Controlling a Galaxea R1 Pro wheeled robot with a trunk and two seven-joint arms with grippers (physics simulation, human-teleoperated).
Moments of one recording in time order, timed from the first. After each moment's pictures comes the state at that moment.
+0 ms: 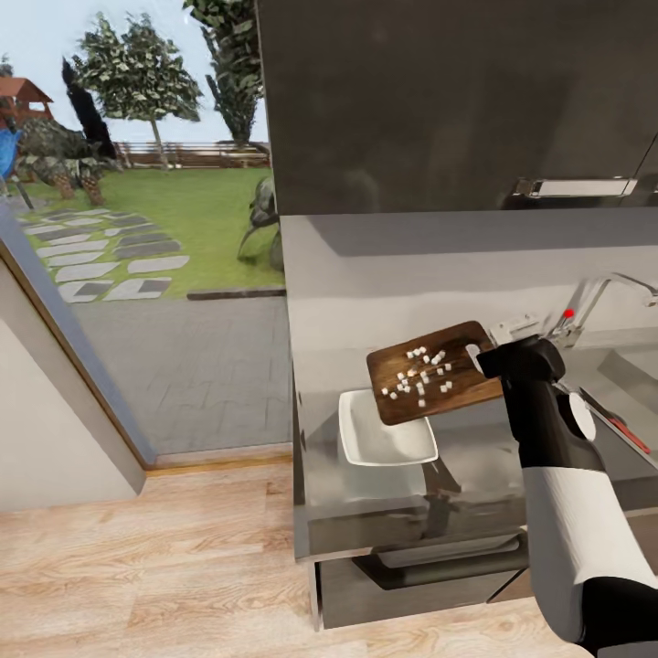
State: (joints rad) left arm -0.41 0.13 0.19 0.08 -0.06 -0.17 0.06; right arm -0.93 -0.06 -0.11 -1.33 0.95 0.99 0.54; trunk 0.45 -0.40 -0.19
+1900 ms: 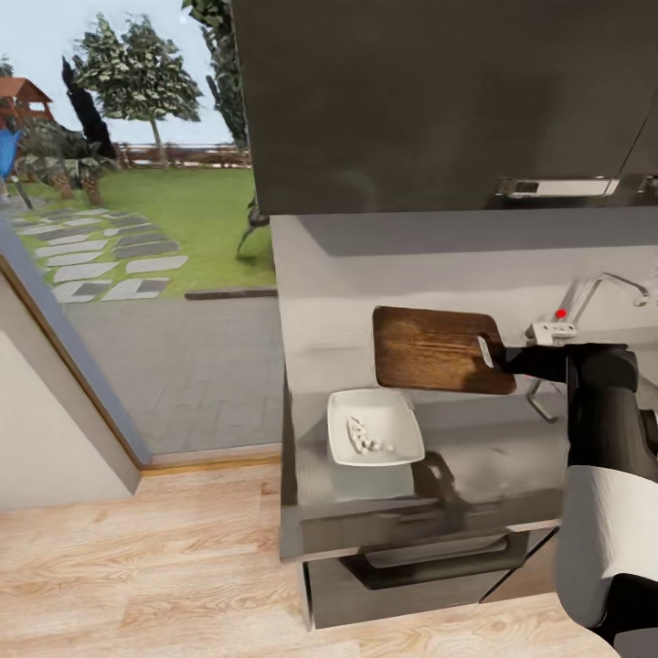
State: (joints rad) left arm -0.41 0.12 0.19 0.08 -0.06 -0.17 0.06; right arm -0.93 -0.14 -0.36 -1.34 0.55 0.98 0.64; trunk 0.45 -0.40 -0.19
